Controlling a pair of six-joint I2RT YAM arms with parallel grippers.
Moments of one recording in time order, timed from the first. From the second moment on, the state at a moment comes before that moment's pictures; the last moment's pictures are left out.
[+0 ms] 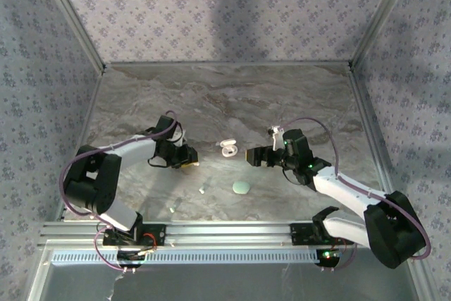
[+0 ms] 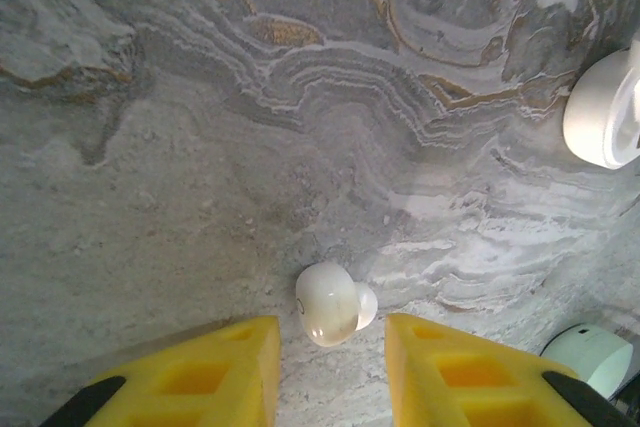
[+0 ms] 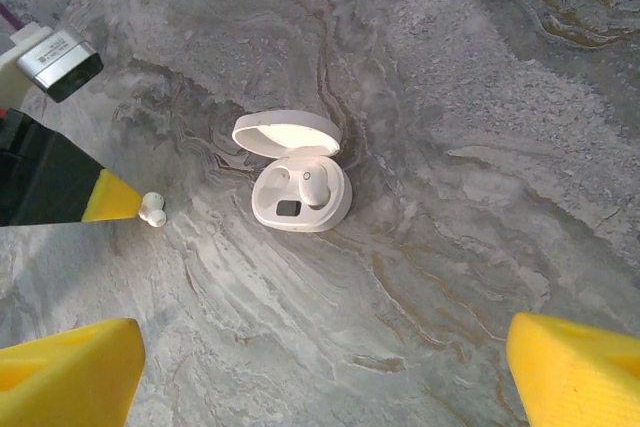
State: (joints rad) left arm -0.39 1.55 0.75 -0.42 0.47 -0.53; right arm 0.50 1.12 0.44 0.08 -0.32 0.42
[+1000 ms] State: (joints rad) left arm -0.39 1.61 0.76 -0.40 0.49 -0.53; right arm 0.52 1.14 0.45 0.08 -0.31 0.42
